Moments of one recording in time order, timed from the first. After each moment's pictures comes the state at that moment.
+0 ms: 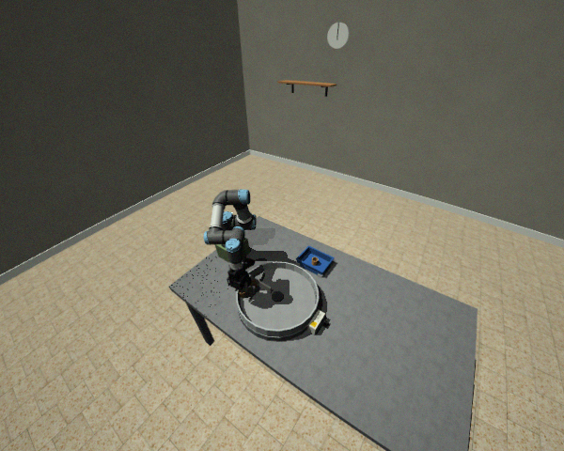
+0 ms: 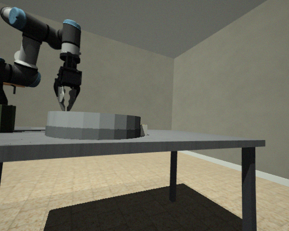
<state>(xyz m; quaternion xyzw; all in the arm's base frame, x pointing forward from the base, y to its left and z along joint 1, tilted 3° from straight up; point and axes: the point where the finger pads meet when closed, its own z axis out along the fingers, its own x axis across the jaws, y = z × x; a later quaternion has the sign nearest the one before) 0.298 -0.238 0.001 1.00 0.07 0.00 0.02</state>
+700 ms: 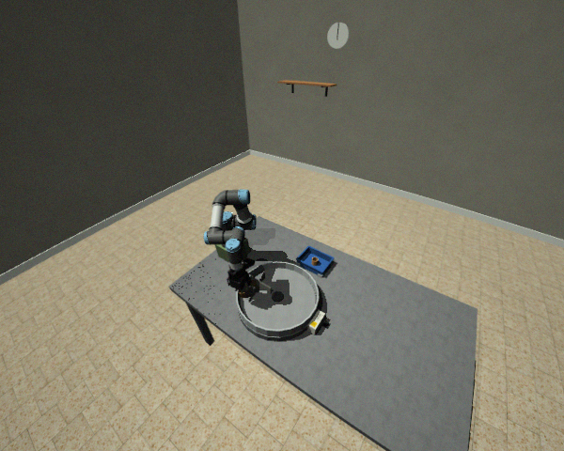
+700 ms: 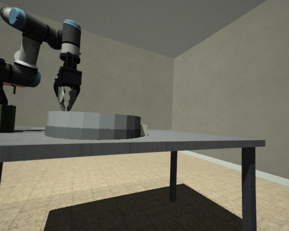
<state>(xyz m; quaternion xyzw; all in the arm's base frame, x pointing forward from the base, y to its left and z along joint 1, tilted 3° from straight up) 0.298 -0.238 0.001 1.00 0.07 0.00 0.02</state>
